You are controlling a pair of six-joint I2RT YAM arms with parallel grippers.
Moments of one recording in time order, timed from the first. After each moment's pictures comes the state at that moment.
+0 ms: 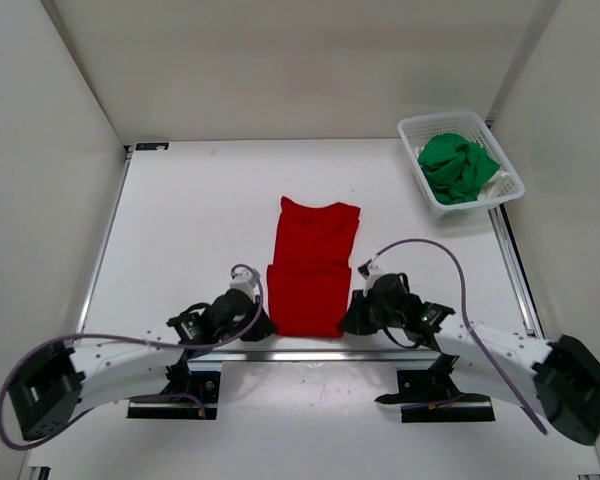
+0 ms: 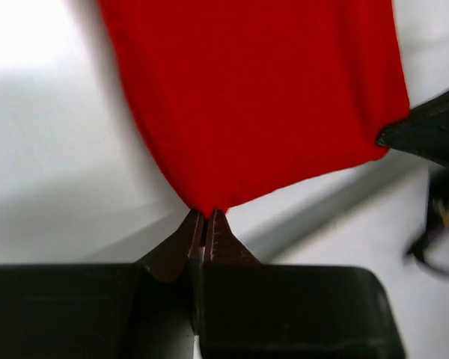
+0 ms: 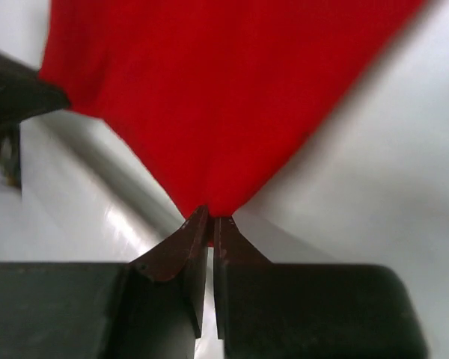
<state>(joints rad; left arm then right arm) -0.91 0.97 0.27 -0.01 -0.06 -0.86 0.71 1.04 0.29 0.03 -0.28 0.67</state>
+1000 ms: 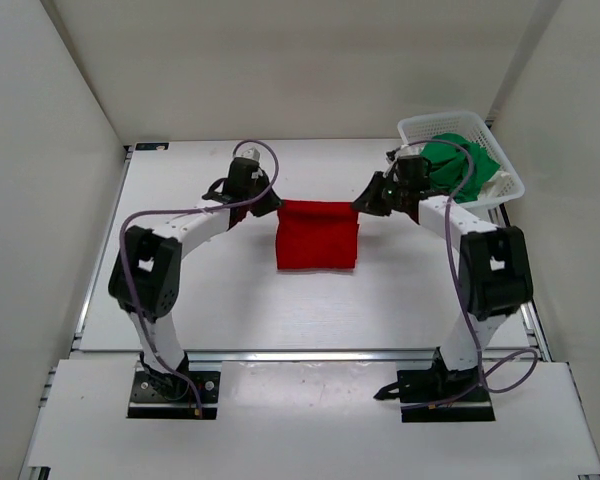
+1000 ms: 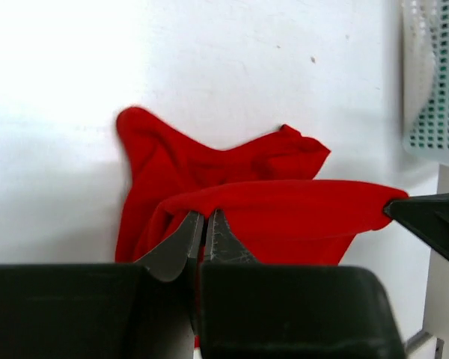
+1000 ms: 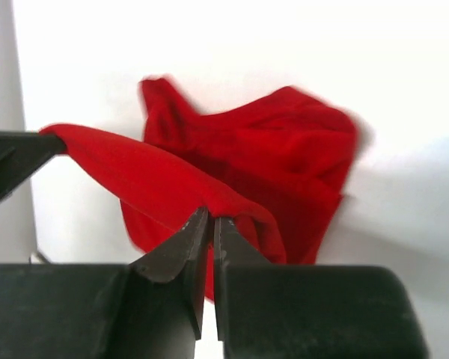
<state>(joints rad) -0.42 1.76 1.23 -0.10 0.08 -0.70 0.21 1.71 1.14 -0.11 -0.47 0.57</state>
